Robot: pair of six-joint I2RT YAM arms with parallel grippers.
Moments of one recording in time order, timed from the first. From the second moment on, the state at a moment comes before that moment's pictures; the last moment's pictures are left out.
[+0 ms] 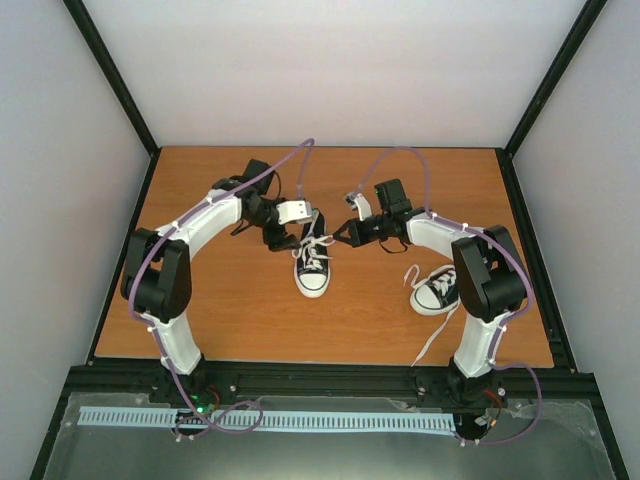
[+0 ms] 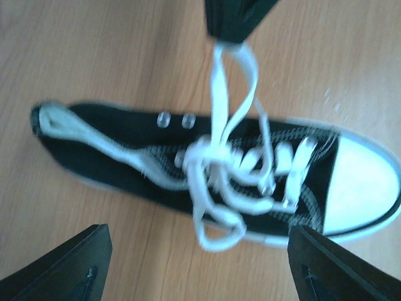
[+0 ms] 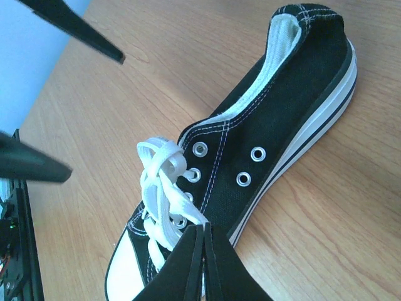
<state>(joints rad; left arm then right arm) -0.38 1.81 1.40 -0.76 0.52 0.89 0.40 1.85 1.14 -0.18 -0.76 0.11</state>
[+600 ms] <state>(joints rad) -0.39 1.89 1.25 -0.67 0.37 0.98 0.40 1.85 1.15 -0.19 -0.77 0.10</state>
